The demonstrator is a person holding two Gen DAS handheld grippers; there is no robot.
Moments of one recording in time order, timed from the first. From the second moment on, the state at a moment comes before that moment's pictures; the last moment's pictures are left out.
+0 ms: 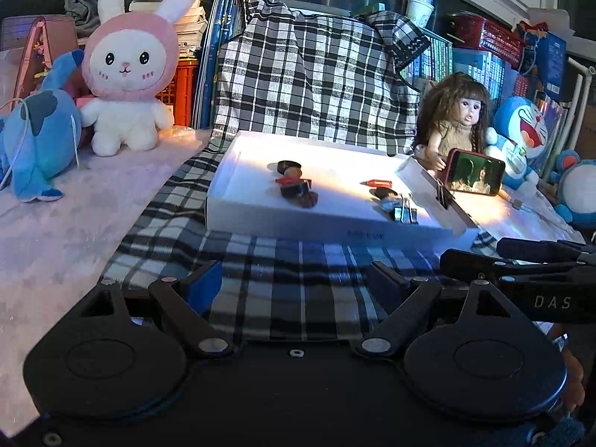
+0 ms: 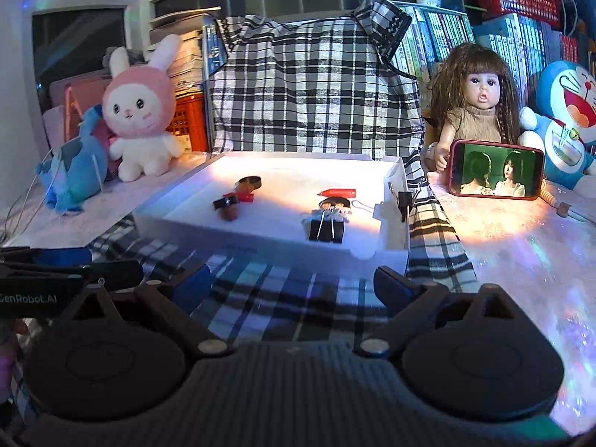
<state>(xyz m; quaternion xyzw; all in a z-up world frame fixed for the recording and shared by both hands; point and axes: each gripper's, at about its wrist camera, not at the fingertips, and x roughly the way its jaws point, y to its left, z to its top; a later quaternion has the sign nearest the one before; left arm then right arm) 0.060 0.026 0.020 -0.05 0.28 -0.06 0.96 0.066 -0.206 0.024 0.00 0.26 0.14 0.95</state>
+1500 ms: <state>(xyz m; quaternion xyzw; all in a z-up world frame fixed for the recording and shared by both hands) -0.039 -0.008 -0.014 0.01 0.27 -0.16 0.95 -0.016 -0.213 -0.011 -0.08 0.24 0.15 0.96</state>
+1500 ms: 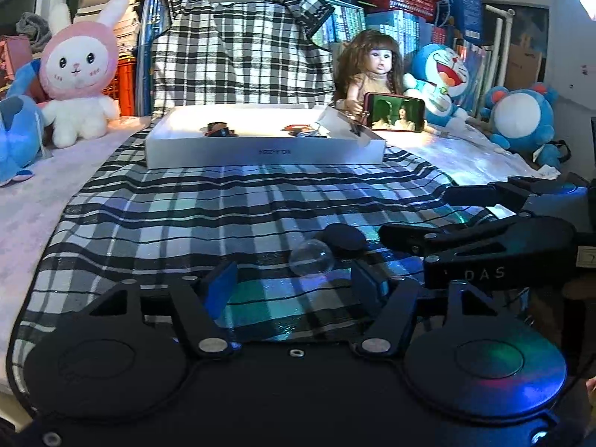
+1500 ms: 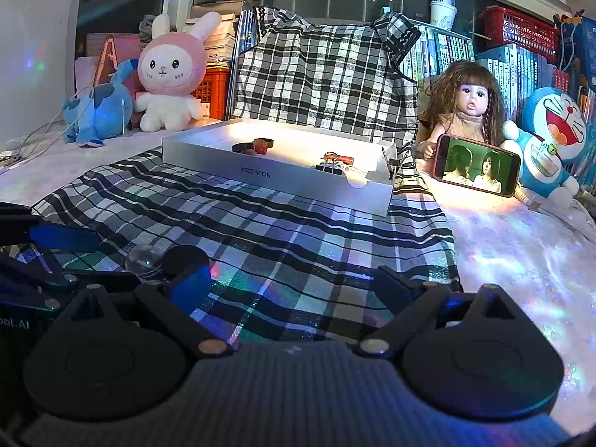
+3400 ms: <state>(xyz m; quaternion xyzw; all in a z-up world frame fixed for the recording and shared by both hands) 0.007 0.004 -0.003 -0.03 0.25 -0.09 0.96 -0.003 -0.175 -0.007 -0.03 0.23 0.15 0.96</state>
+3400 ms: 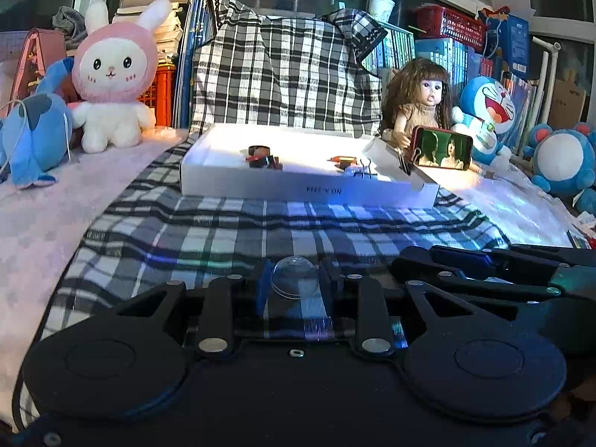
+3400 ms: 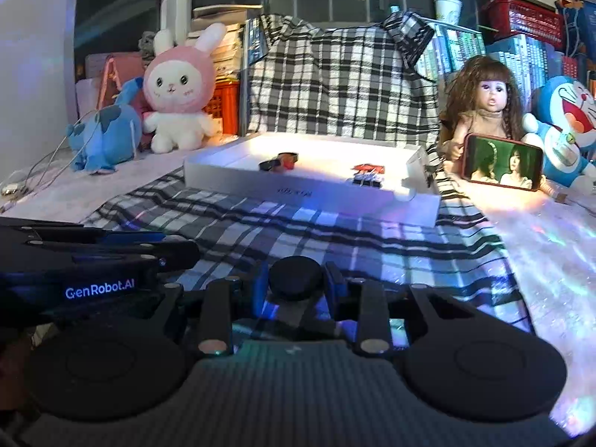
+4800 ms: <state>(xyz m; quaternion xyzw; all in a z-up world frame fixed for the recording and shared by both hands) 0.174 0.003 0.054 -0.02 0.31 -0.08 0.95 0.137 -0.201 0.049 0.02 0.30 0.07 0.95</state>
